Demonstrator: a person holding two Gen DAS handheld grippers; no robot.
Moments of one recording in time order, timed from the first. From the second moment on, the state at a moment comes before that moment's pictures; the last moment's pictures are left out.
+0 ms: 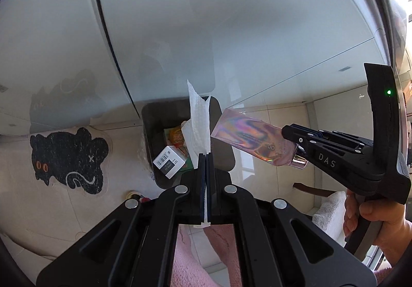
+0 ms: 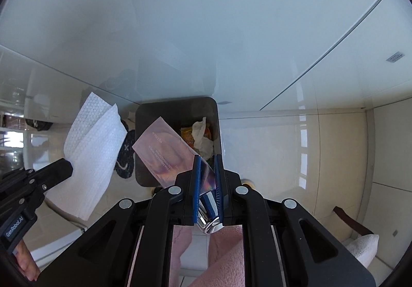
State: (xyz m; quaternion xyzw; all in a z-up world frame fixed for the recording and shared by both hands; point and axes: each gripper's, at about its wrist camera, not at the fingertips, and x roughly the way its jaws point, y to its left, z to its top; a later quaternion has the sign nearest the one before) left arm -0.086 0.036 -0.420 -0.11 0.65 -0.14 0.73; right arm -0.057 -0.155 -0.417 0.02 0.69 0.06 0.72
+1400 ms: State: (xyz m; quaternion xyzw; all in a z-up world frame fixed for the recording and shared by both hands) left arm -0.081 0.065 -0.413 -0.12 0.65 -0.10 0.74; right arm -0.053 -0.144 -0.423 0.02 0.71 0.05 0.70
